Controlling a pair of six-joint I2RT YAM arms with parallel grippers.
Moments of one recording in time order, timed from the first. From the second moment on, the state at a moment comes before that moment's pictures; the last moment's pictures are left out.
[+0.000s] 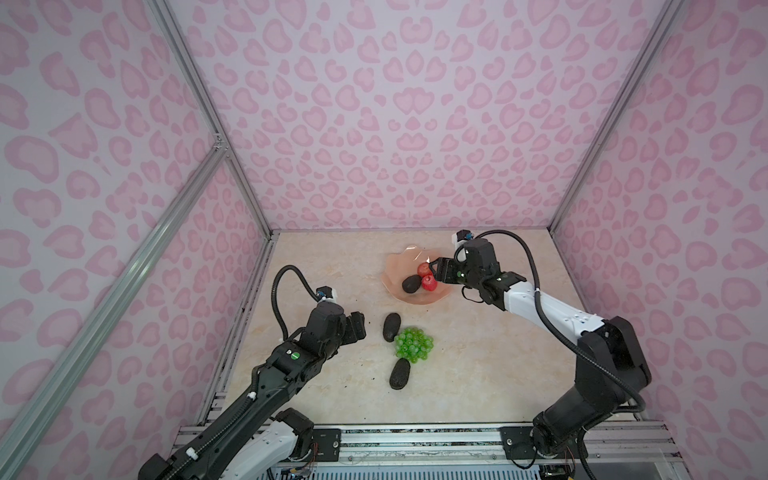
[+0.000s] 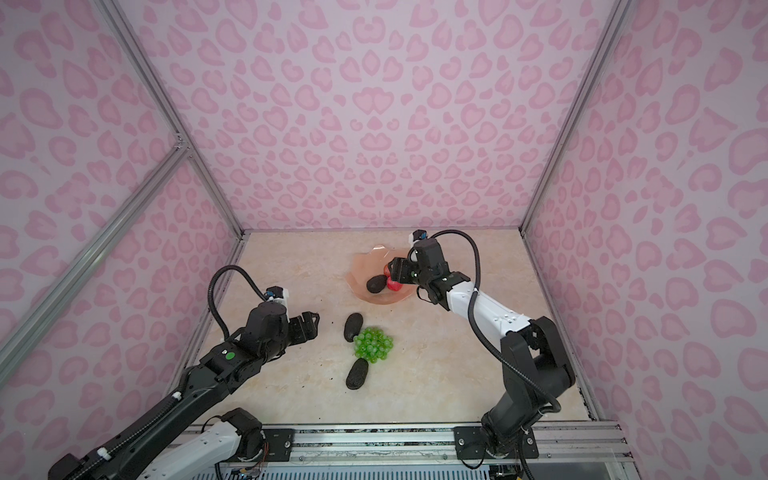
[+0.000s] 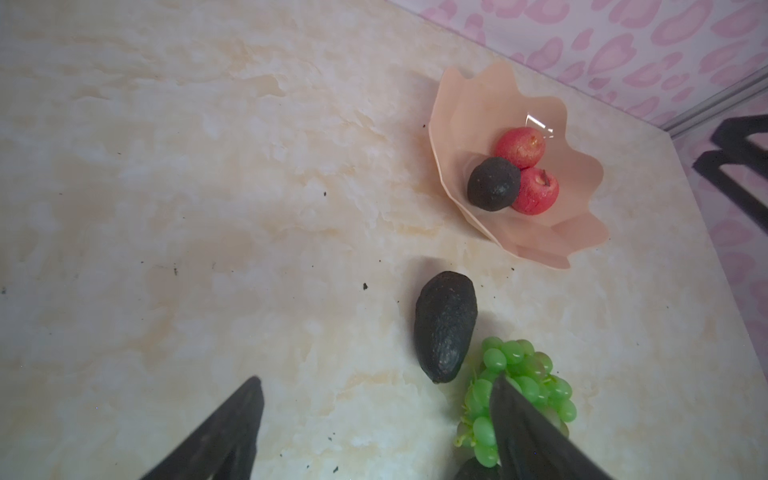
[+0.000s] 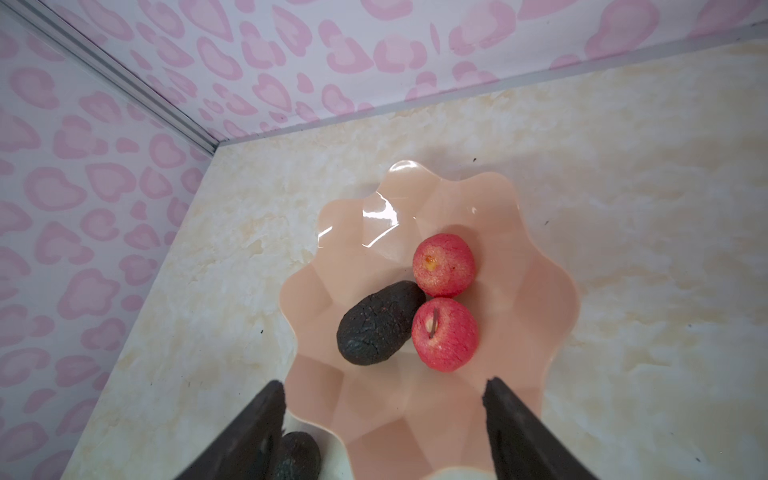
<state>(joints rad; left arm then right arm) -0.54 0.93 0.65 -0.45 -0.16 -0.63 0.46 1.56 1.12 -0.11 -0.10 0.48</state>
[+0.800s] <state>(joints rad) -0.64 1.58 0.82 -0.22 -0.03 -0.60 0.45 1.00 0.68 -0.14 0.05 0.50</state>
